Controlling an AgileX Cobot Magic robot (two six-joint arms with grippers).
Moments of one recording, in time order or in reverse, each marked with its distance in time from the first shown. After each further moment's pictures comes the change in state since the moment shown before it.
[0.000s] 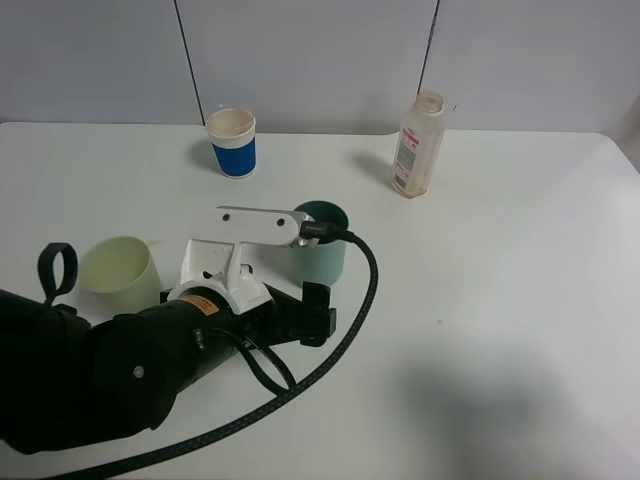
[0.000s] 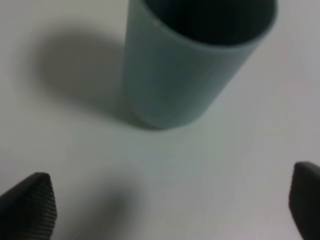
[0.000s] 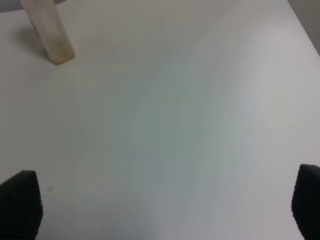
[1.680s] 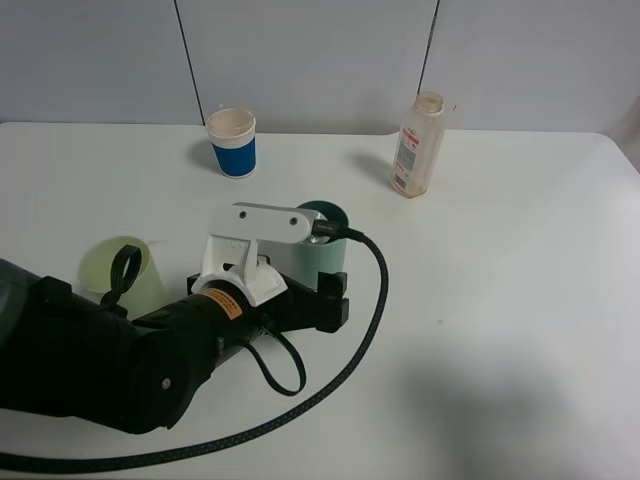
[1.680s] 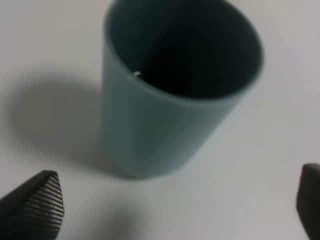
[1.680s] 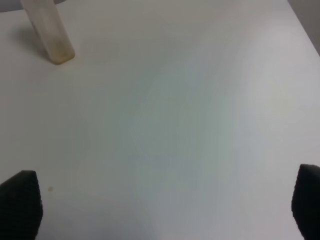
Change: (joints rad) left arm 0.066 0.123 -0.023 0.318 -0.106 -0.250; right arm 0.000 0.000 0.000 0.000 0.000 0.000
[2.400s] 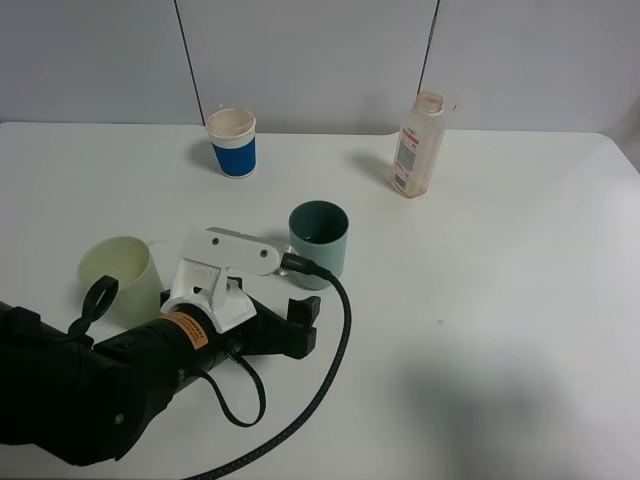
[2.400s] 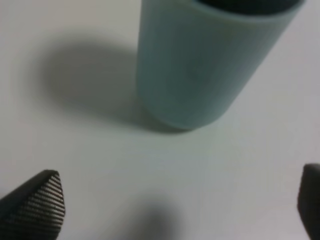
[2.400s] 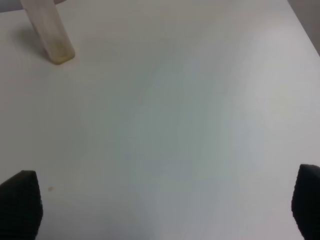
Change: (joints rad) left arm 0.004 -0.001 0.149 0.173 -0.054 -0.121; right arm 0.000 0.000 0.000 0.000 0.000 0.000
